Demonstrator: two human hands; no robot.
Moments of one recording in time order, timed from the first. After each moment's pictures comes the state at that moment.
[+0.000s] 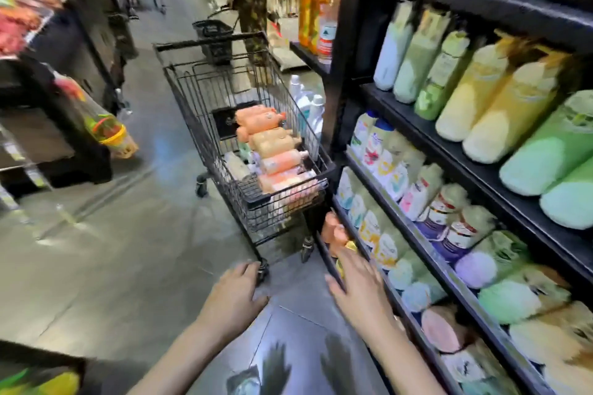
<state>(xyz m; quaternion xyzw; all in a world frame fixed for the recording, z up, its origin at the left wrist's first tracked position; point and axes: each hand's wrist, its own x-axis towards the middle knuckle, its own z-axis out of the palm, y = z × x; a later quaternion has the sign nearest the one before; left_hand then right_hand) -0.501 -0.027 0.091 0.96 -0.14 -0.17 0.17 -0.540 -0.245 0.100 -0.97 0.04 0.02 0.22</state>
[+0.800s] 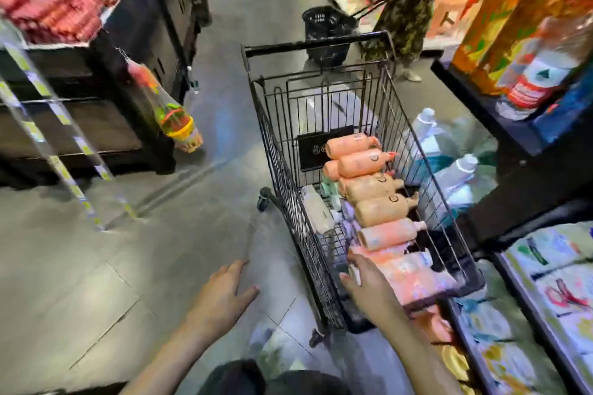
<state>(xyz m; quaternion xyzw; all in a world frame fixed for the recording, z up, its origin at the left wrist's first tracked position) -0.151 0.184 0.076 0.93 0.07 -0.24 0.26 -0.118 -0.086 0.027 -0.92 0.03 0.20 0.33</state>
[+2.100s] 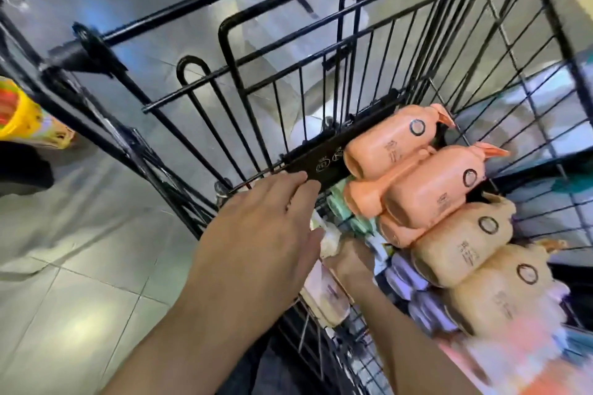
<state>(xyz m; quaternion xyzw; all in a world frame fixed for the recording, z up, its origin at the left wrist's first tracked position) 0.323 0.177 -0.040 0.94 -0.30 -0.10 0.13 0.242 0.000 -0.291 -0.84 0.37 0.33 0.24</state>
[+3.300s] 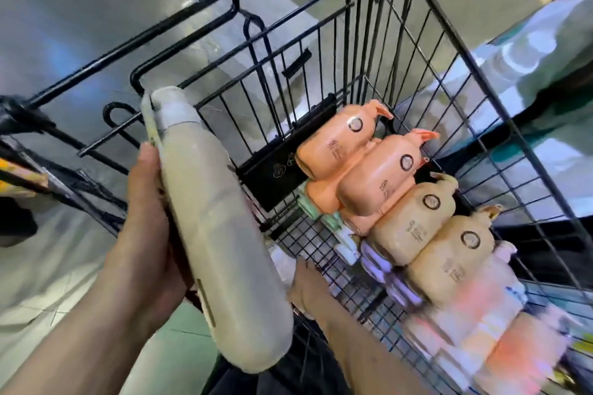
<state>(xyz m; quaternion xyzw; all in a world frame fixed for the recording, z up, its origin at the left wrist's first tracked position) 0.341 0.164 0.002 0.56 0.24 -0.32 0.72 0.213 0.032 -0.293 -0.80 0.26 0.45 0.29</state>
